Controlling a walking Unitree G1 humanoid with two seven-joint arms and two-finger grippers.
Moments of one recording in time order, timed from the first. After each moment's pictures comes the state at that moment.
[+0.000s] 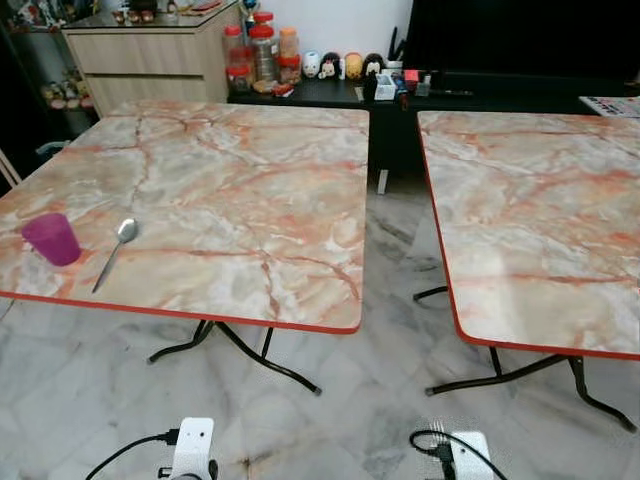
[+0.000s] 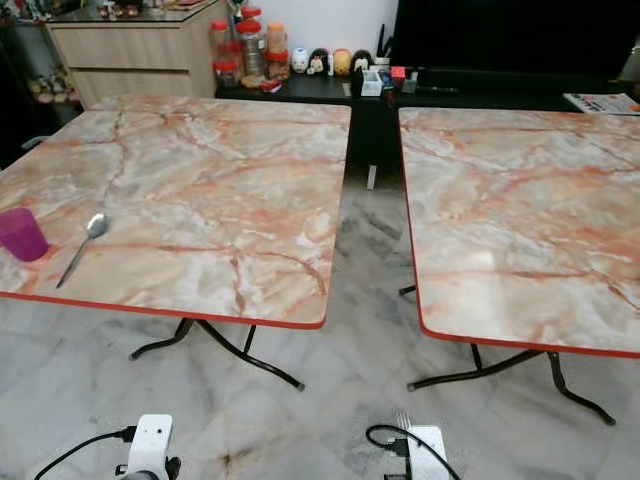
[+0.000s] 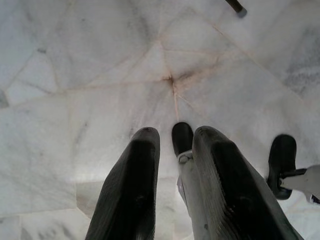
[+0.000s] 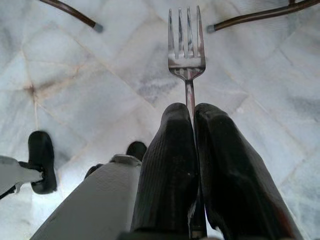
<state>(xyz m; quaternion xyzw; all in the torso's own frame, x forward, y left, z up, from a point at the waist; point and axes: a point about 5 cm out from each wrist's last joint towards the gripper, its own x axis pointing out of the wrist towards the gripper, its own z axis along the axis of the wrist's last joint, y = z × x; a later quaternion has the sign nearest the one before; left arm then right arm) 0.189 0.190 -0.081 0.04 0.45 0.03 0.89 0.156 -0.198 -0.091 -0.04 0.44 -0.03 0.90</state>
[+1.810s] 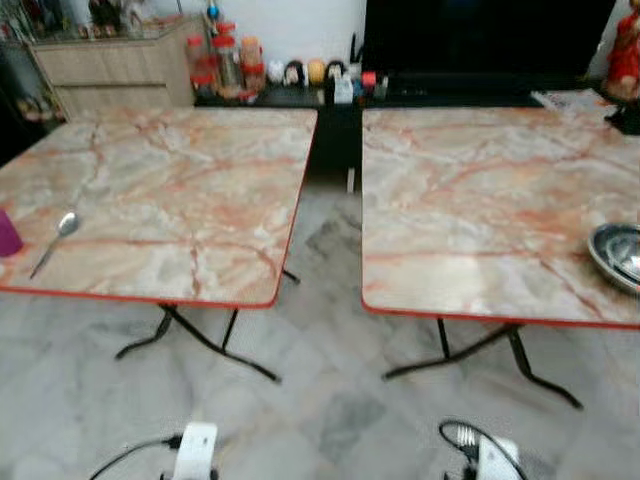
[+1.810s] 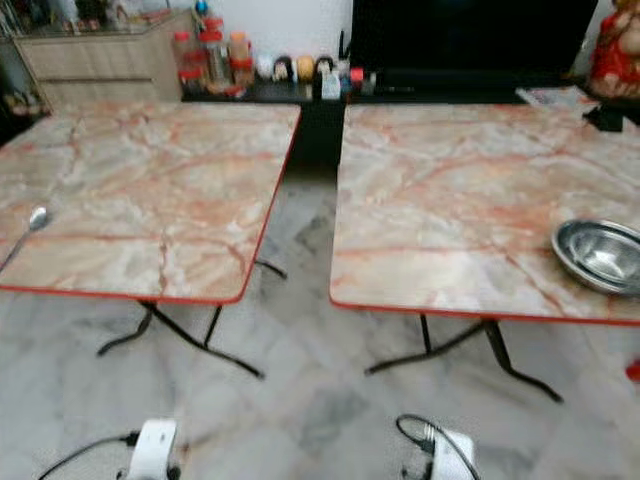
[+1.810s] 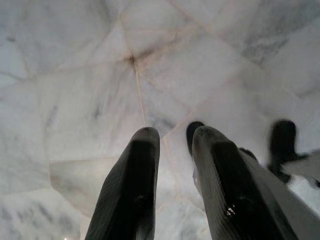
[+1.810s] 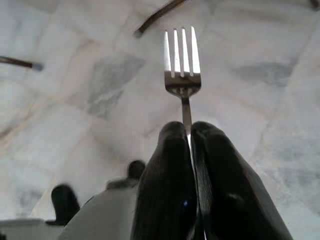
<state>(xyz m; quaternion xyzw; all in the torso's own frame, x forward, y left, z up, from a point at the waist) 0.183 0.193 -0.084 0.05 0.46 0.03 0.88 0.150 -0.204 -0.093 0.06 0.43 -0.13 0.89</state>
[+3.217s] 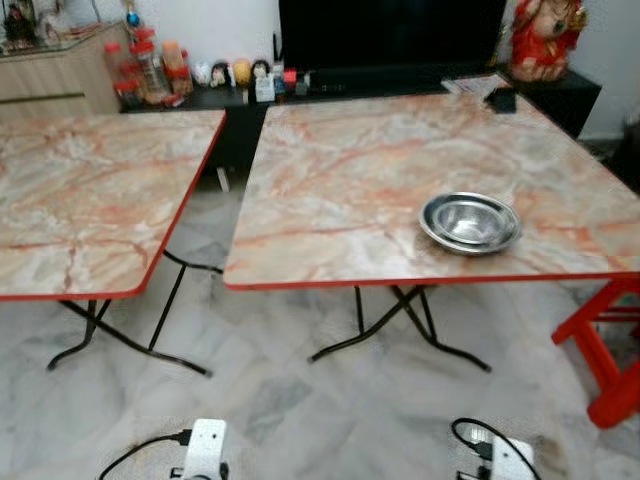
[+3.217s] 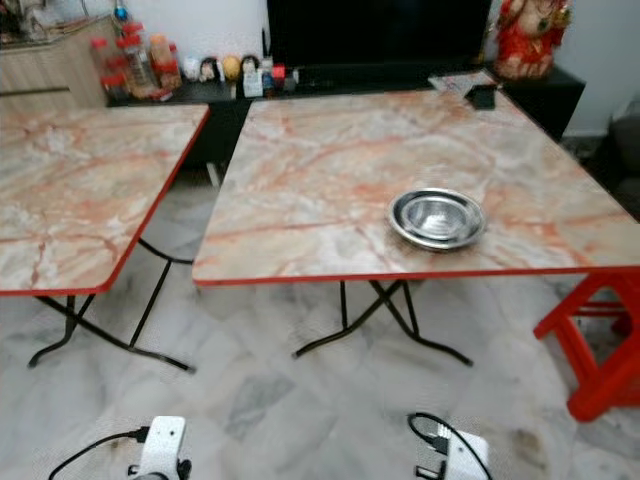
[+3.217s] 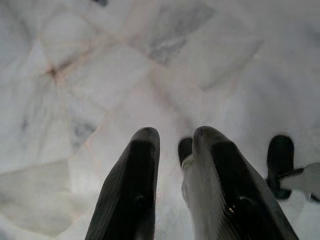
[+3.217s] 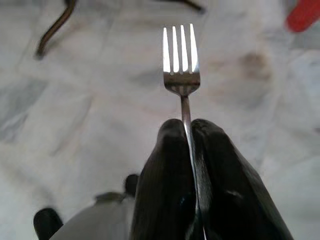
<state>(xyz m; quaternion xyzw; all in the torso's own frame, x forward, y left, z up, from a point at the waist) 0.189 0.183 -0.082 0.04 0.45 0.02 0.89 0.154 -0.224 -0.087 0.05 0.42 -0.16 0.89</state>
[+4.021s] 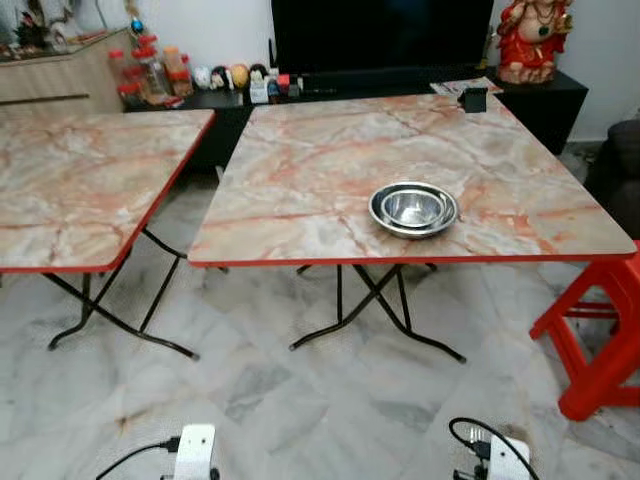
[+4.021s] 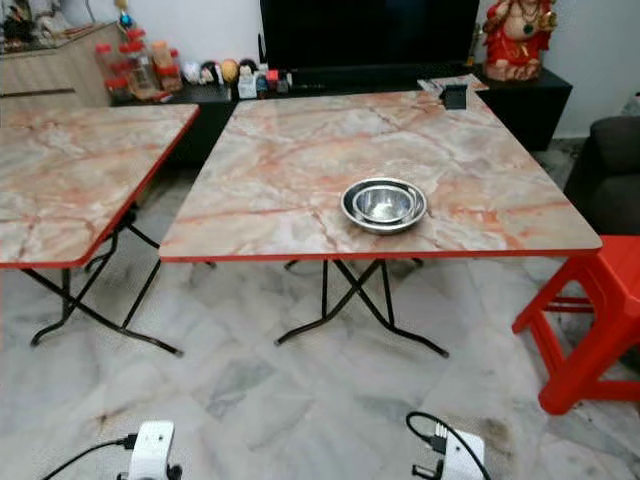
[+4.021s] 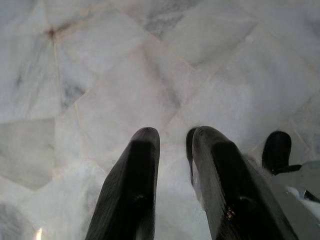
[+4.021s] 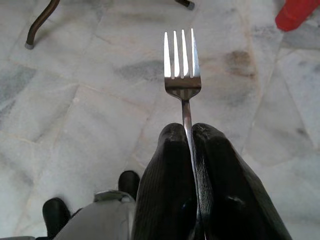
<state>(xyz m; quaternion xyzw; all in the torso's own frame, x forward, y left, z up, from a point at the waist) 0.181 0.192 -0.084 0.02 0.46 0.05 0.89 0.153 -0.221 -0.088 0.05 0.43 -0.16 0.89</state>
